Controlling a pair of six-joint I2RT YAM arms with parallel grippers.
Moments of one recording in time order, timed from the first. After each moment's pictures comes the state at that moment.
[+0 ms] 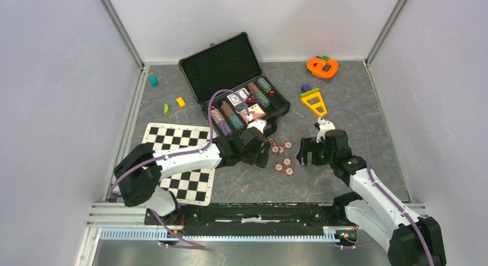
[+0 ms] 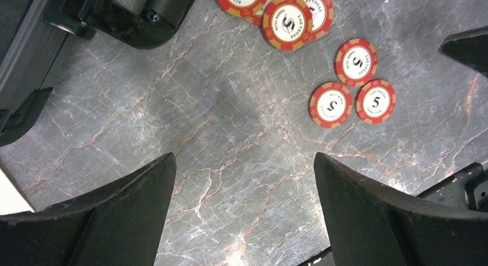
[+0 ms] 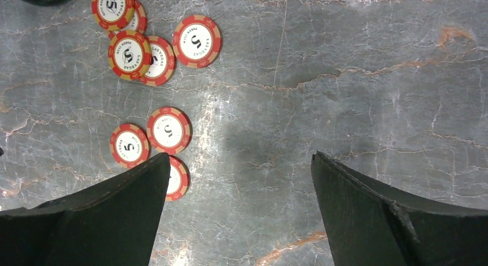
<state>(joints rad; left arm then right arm) -1.03 1.53 0.96 -0.31 -0.23 -0.58 0.31 0.86 0.39 -0.30 -0.11 0.23</state>
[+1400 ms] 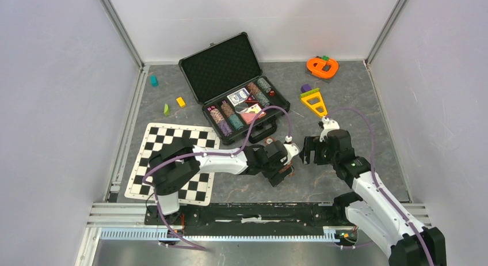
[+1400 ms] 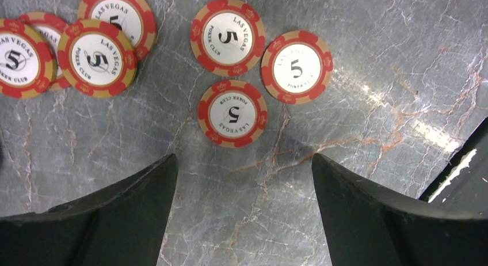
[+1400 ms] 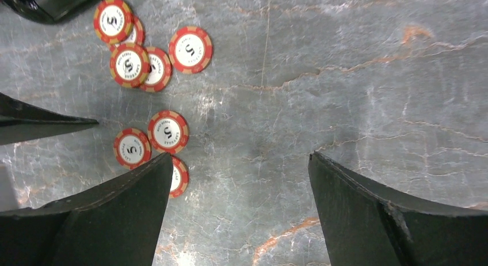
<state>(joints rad) -1.17 1.81 1.06 -0.18 -0.07 -0.13 0.31 0.80 0.43 -0.39 -0.06 0.25</state>
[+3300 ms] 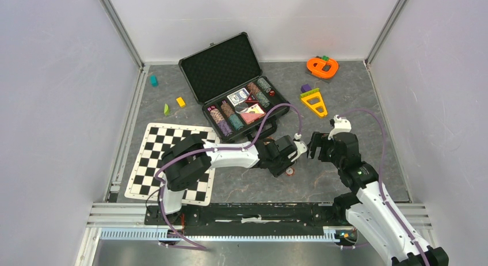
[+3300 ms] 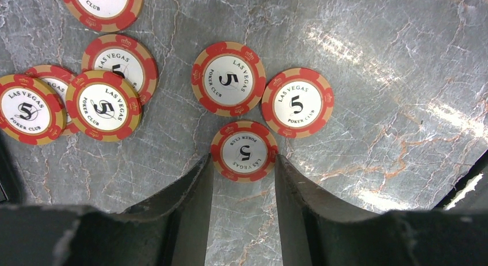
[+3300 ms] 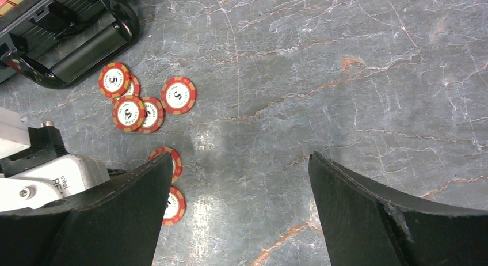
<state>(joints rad) -1.16 1.94 1.26 -0.34 -0.05 -0.07 0.31 0.63 0.43 -0.39 0.09 0.32</state>
